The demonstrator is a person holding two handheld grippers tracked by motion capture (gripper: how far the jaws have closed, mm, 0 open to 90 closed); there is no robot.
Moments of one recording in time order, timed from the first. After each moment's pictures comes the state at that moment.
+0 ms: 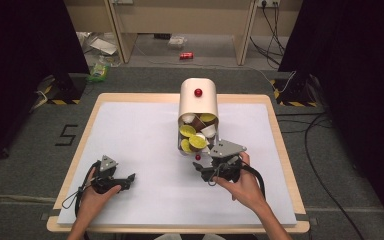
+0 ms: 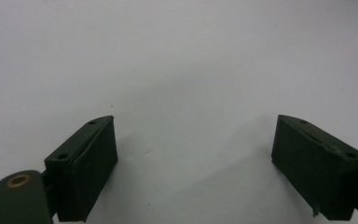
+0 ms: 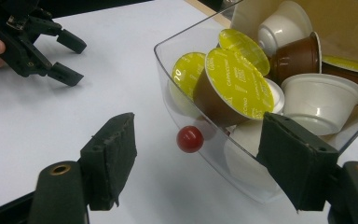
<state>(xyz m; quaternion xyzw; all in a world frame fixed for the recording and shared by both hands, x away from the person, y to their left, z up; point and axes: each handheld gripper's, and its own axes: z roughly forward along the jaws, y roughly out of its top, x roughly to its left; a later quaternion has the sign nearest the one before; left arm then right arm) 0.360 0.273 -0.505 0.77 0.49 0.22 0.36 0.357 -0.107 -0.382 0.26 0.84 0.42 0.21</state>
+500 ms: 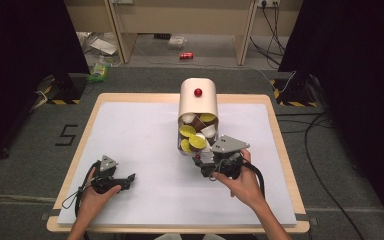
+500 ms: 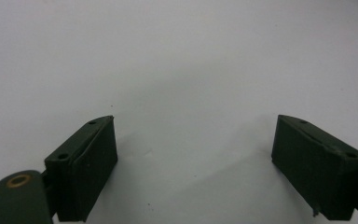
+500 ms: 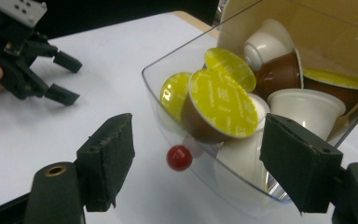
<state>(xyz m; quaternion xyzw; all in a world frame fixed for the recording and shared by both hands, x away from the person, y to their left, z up) 0.360 0.273 -0.505 0.77 0.49 0.22 0.36 0.362 -0.108 -0.374 0.28 0.82 0.45 0.21</state>
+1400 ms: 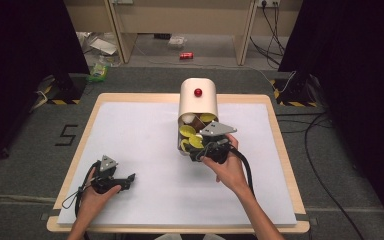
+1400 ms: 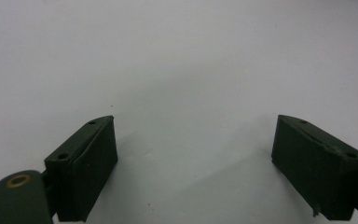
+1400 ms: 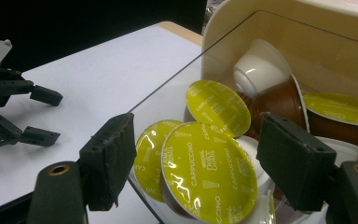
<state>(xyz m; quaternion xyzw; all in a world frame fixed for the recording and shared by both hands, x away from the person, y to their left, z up) 0.360 0.273 -0.505 0.77 0.49 0.22 0.36 0.399 -0.079 -0.373 0.32 0.80 0.46 0.21</state>
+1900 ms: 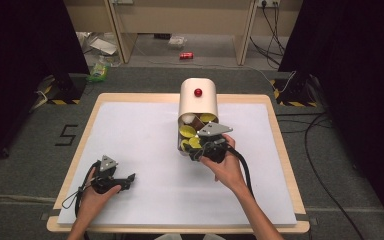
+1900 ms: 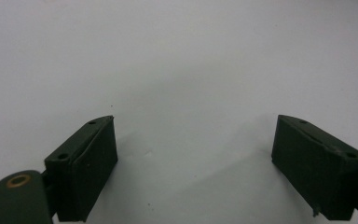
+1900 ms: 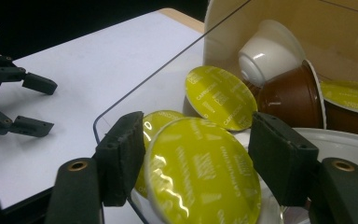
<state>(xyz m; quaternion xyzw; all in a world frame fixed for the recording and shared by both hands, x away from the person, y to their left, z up) 0.360 0.273 -0.505 0.77 0.49 0.22 0.36 0.406 -0.075 -0.383 0.32 0.82 0.44 0.20</state>
